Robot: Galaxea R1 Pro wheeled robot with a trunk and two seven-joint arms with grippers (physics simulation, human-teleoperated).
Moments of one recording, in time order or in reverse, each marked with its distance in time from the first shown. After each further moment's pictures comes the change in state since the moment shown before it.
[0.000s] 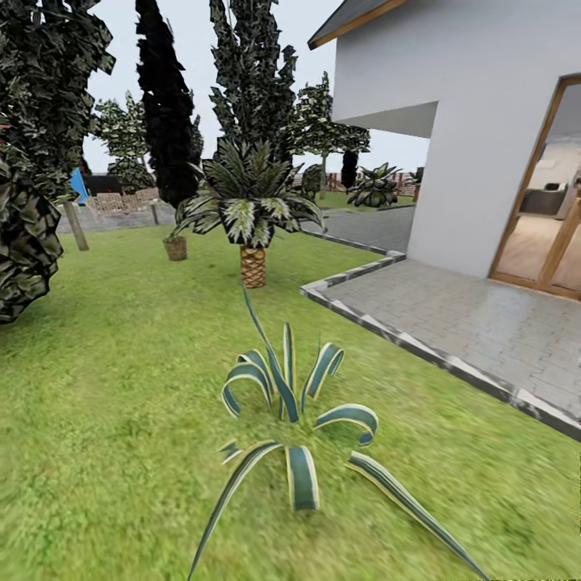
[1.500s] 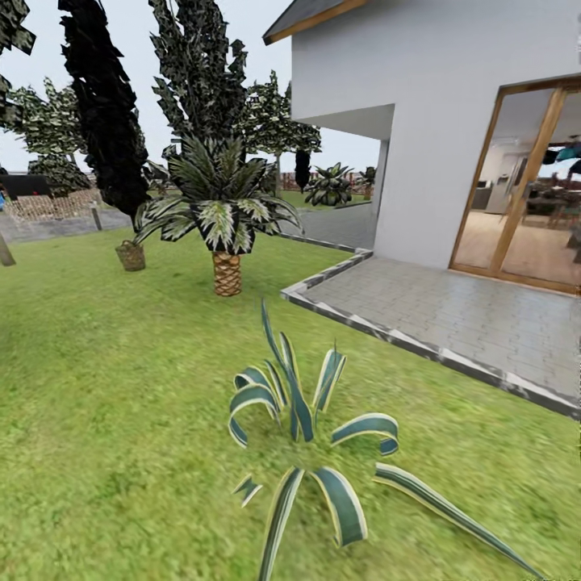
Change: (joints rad) left arm 0.000 0.000 0.000 0.000 0.000 0.000 0.000; right arm 0.000 0.000 -0.001 0.000 -0.001 0.001 0.000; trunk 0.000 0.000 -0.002
